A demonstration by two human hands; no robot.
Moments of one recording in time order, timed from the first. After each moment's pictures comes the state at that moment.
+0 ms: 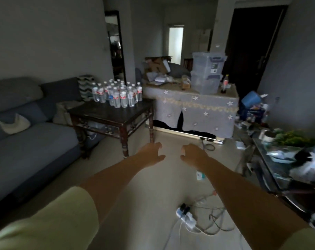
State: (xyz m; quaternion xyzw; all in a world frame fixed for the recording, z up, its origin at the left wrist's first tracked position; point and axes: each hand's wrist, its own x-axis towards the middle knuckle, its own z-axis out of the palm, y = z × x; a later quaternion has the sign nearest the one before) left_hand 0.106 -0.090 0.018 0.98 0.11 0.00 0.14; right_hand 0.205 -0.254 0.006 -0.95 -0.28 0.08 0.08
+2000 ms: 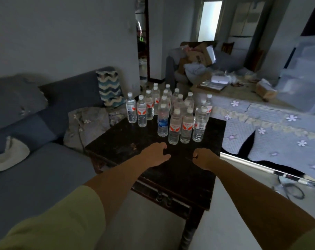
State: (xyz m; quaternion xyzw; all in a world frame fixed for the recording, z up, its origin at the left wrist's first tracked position) left_hand 0.548 0.727 -0.033 0.97 0.15 -0.06 0.20; right_hand 0.656 0.540 -0.043 -0.94 -0.30 0.15 0.08
